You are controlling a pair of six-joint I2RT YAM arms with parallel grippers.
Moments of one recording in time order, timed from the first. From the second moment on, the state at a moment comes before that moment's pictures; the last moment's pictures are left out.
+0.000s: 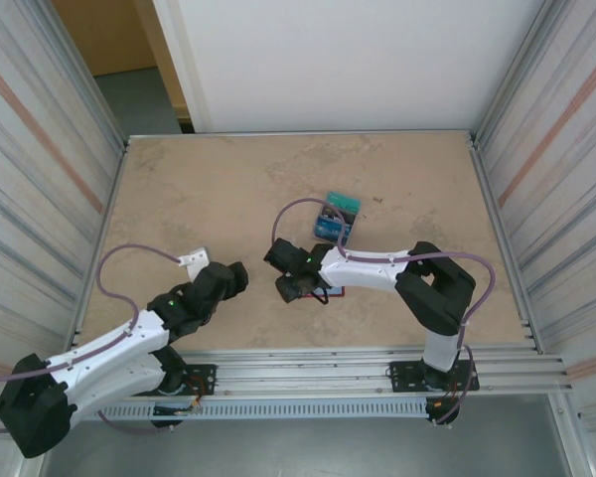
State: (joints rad) left arm -0.76 0.86 0.39 -0.37 -0.51 -0.94; right arm 1.03 1.83 1.17 -0.56 0.16 0.44
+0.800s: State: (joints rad) left arm -0.75 0.90 0.39 -0.34 -0.49 -0.95; right arm 1.00 1.86 1.17 -0.55 0.11 0.47
